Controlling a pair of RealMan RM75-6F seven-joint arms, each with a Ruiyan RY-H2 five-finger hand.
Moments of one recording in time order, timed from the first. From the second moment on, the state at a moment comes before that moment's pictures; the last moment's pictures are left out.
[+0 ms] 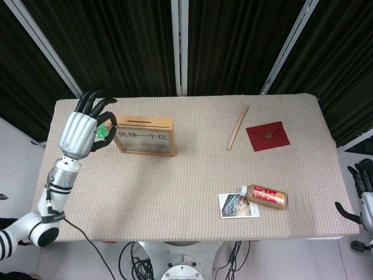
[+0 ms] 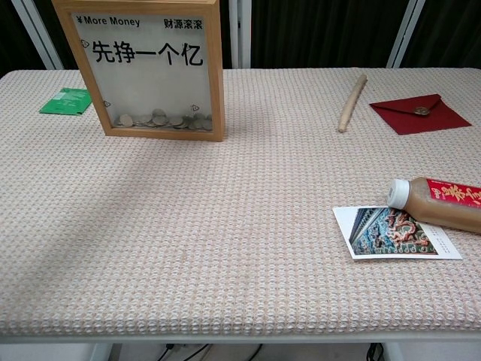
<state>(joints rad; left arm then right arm) -0.68 -1.20 -0.33 -1.68 1.35 1.28 0.11 0.03 -1.08 0.08 -1.48 -1.45 1.46 0.20</state>
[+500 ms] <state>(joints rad) -0.84 -1.36 -0.38 -1.53 1.09 1.07 0.20 0.02 -1.08 0.08 -1.45 -1.44 1.46 0.23</state>
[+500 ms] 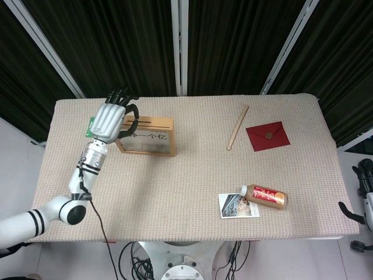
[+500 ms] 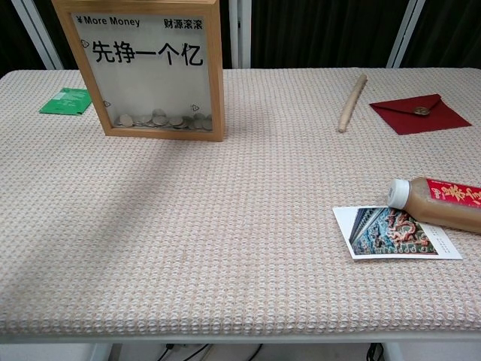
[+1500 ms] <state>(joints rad) -0.90 -1.42 -0.37 -1.46 0.98 1.02 0.23 0.02 -1.08 0.07 -1.42 -1.44 1.44 0.26</state>
